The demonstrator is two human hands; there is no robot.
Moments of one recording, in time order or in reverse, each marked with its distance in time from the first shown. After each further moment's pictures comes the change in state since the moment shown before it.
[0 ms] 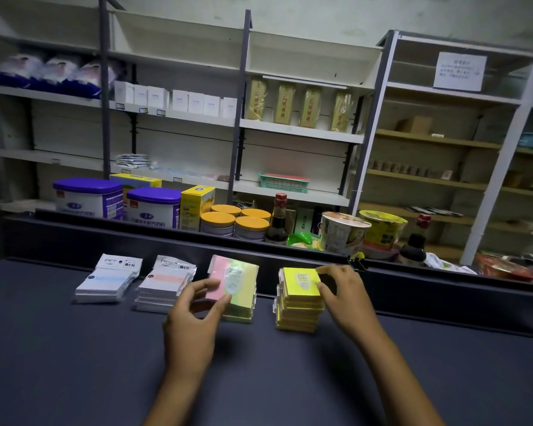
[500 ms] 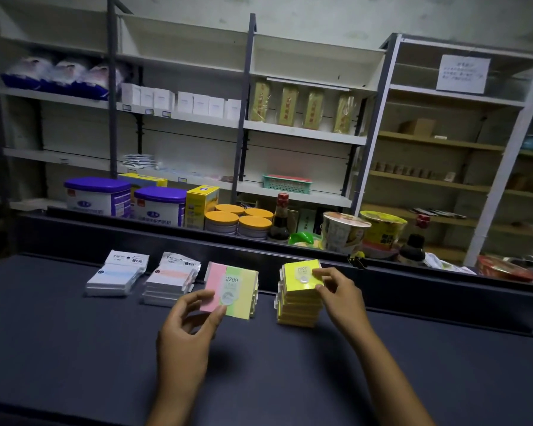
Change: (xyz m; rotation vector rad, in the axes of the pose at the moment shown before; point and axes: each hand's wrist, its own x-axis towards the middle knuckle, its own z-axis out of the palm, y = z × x) left_hand -0.031 0.006 -0.019 -0.183 -0.001 -0.063; right_hand -0.011 -0.003 0.008 0.382 -0.007 0.134
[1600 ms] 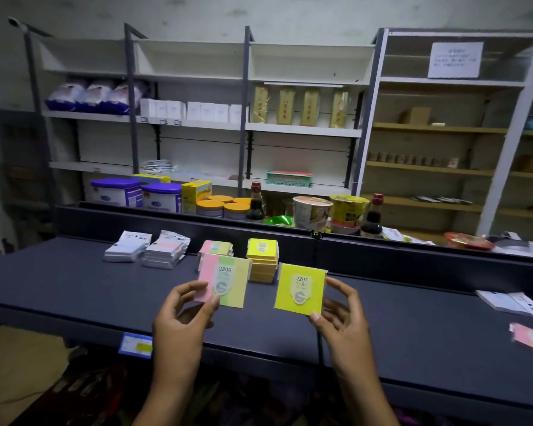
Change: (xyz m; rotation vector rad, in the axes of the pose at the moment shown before) left_hand -0.163 0.090 0.052 0.021 0.060 0.024; right_hand -0.199 0.016 -0.136 0.629 0.002 -0.027
